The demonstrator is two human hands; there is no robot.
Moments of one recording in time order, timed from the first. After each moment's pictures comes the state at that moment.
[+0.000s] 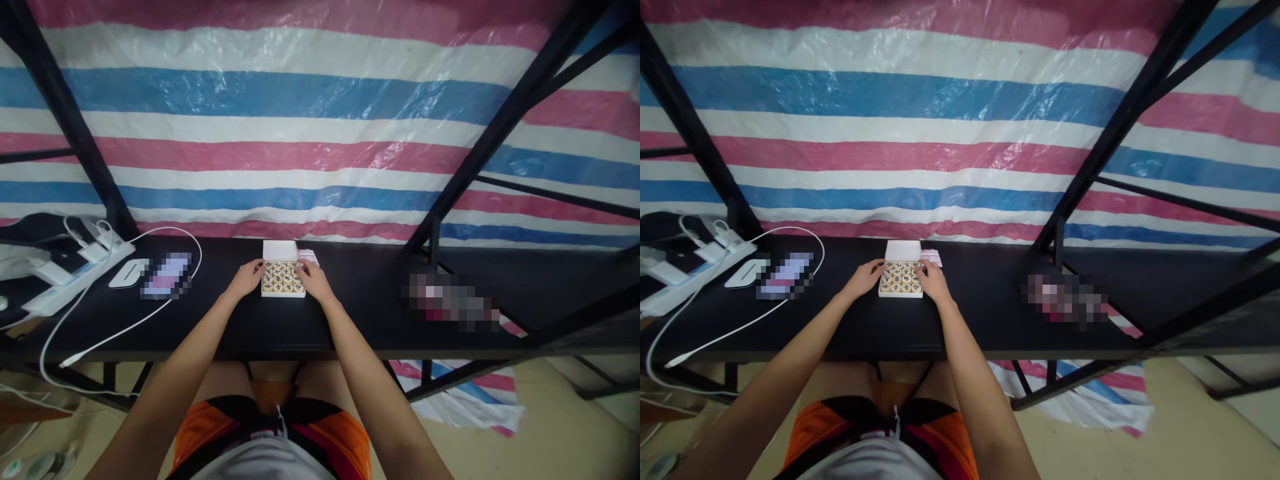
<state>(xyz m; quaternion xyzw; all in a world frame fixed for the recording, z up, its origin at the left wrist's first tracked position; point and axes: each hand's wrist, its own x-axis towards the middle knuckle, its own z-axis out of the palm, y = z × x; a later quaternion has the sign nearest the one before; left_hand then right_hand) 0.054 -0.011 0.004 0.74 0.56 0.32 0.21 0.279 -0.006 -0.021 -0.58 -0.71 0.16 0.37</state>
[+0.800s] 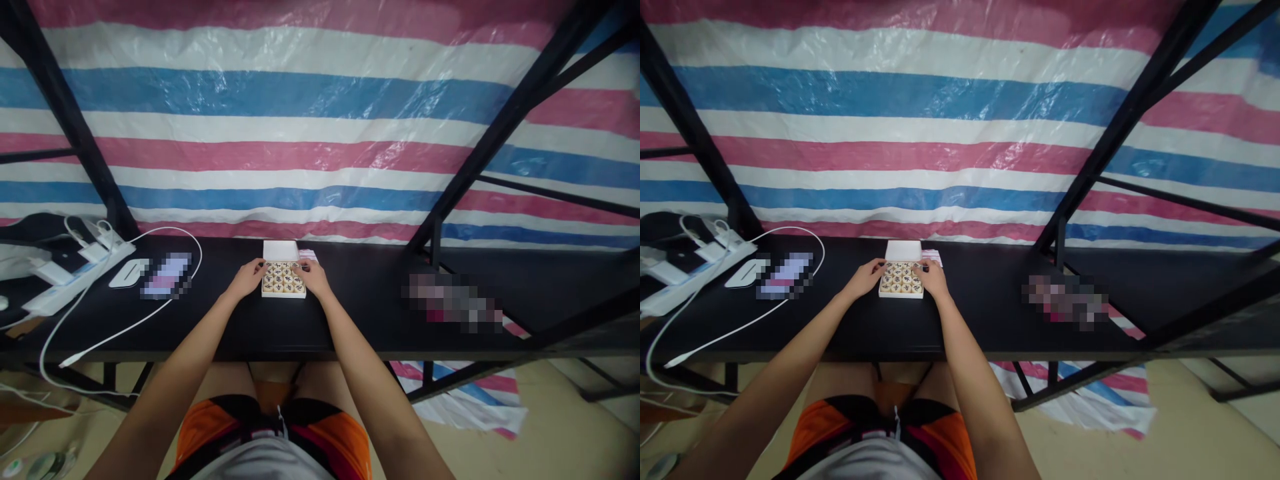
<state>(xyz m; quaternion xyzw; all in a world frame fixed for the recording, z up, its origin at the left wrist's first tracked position) 0.053 -0.012 0.003 0.74 0.55 0.32 0.22 0.276 0.008 -0.023 -0.61 -0.66 0.20 0.39</state>
